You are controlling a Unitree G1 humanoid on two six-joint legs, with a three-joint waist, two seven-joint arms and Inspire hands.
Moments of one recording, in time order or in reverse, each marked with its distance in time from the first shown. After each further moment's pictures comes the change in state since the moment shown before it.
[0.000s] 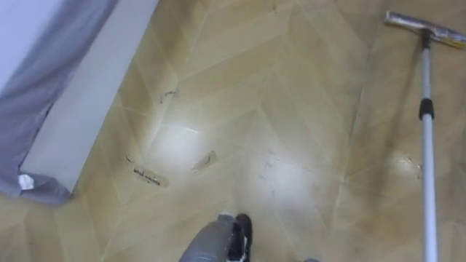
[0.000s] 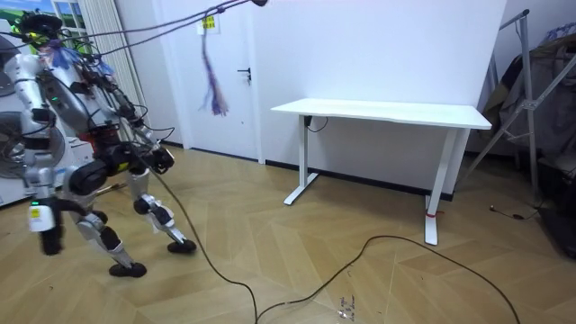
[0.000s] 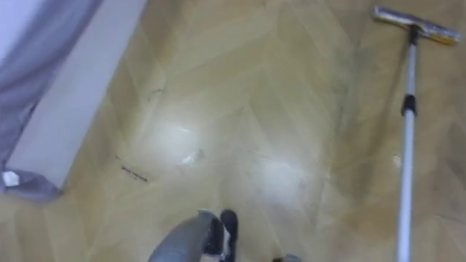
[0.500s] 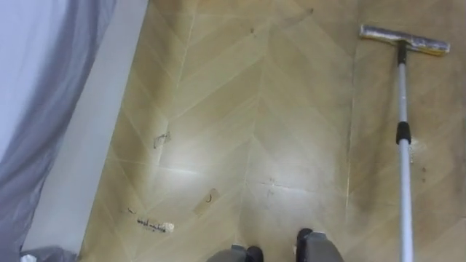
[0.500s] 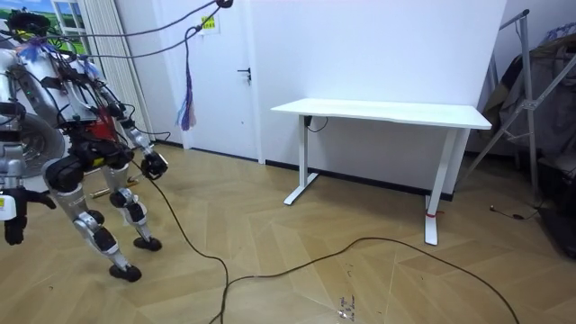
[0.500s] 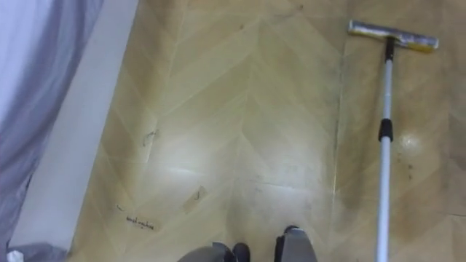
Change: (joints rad) left arm 0.016 0.003 -0.002 0.051 -0.100 -0.006 0.060; right arm -0.084 0.100 -0.040 -0.052 -0.009 0.027 -0.095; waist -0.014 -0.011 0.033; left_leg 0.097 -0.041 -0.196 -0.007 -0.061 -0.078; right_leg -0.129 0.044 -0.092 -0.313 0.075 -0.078
